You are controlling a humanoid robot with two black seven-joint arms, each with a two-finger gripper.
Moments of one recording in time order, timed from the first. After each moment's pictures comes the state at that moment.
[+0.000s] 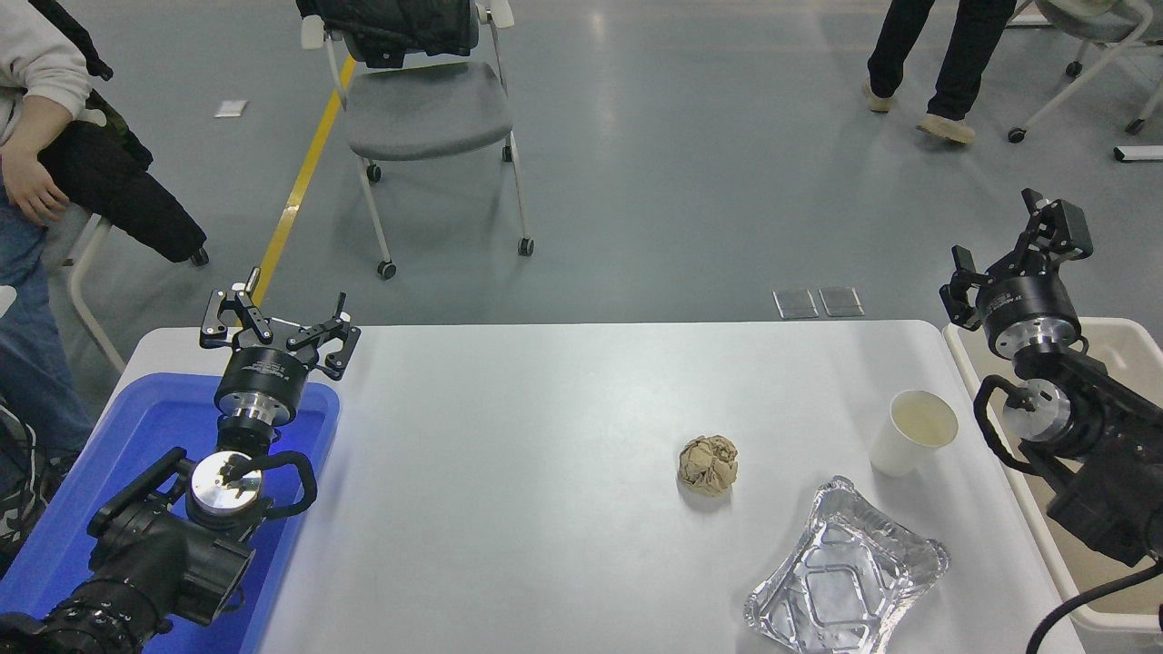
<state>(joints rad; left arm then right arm) -0.56 0.17 -1.05 -0.50 -0.25 -0.56 -0.25 0.73 -0.40 0.60 0.51 0.06 0.10 0.50</state>
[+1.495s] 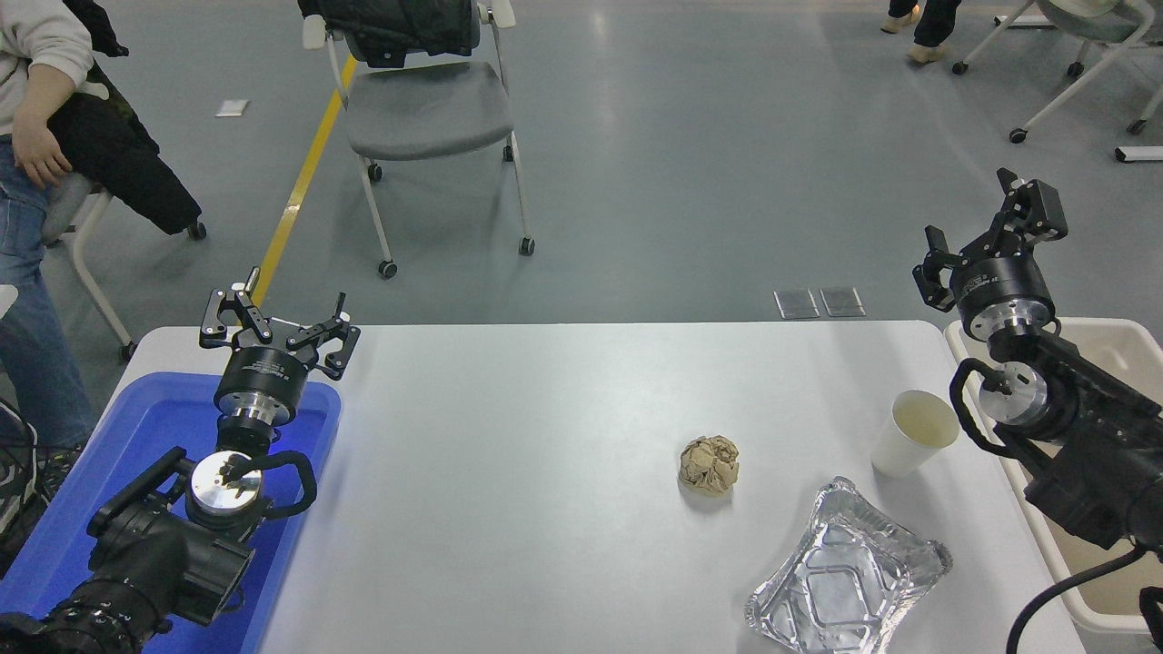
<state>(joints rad) -0.56 0.17 -1.05 -0.50 -0.25 -0.56 -0.25 0.76 -0.37 0.60 0.54 0.07 0.09 0.51</state>
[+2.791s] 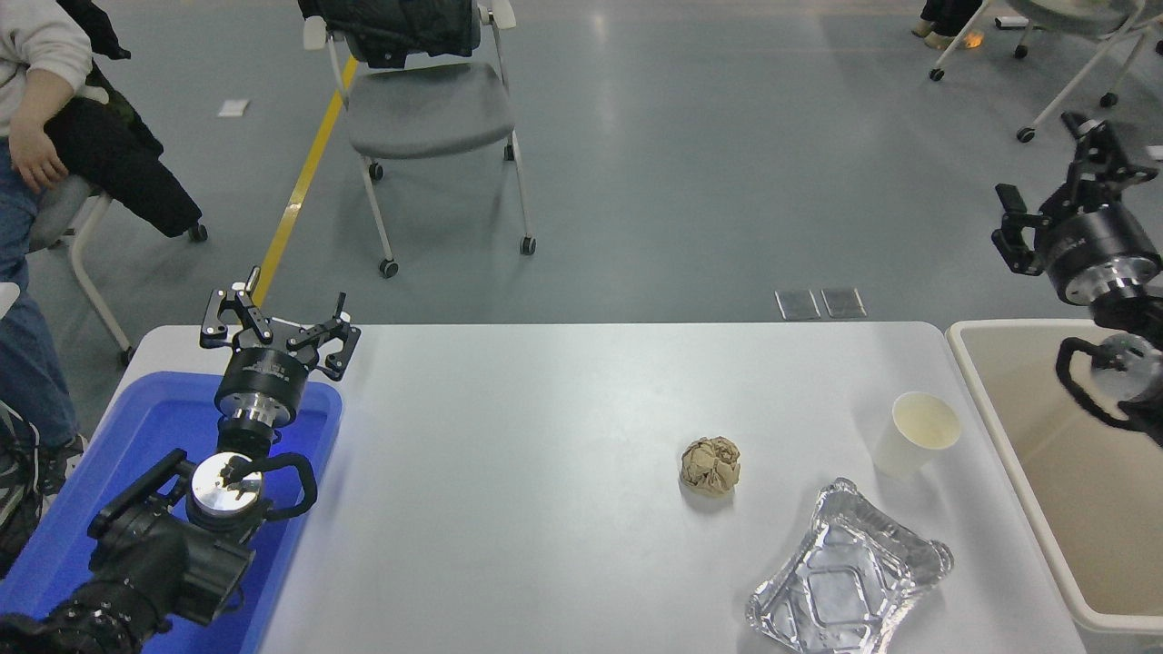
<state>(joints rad) -0.56 0.17 -1.05 -0.50 -0.25 -0.56 -0.25 0.96 -0.82 0.21 0.80 0.07 0.10 0.50</state>
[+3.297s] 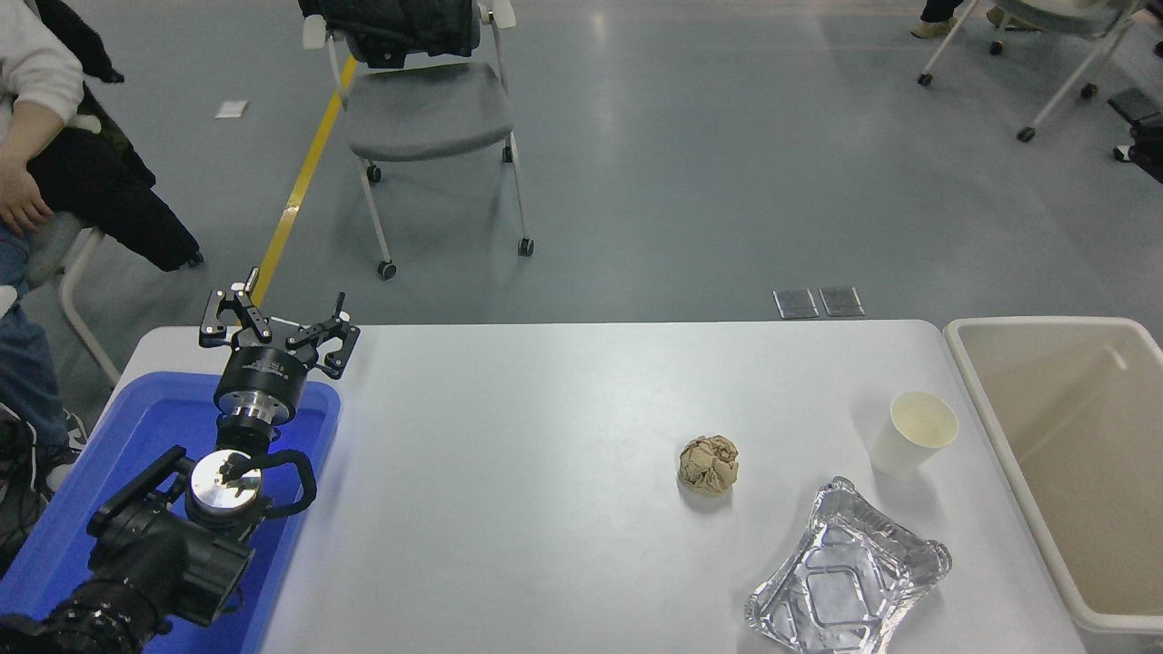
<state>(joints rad) -0.56 0.17 -1.05 -0.50 -0.25 -0.56 -0.25 1.44 -0.92 -0.43 0.87 -0.15 0.11 0.50</state>
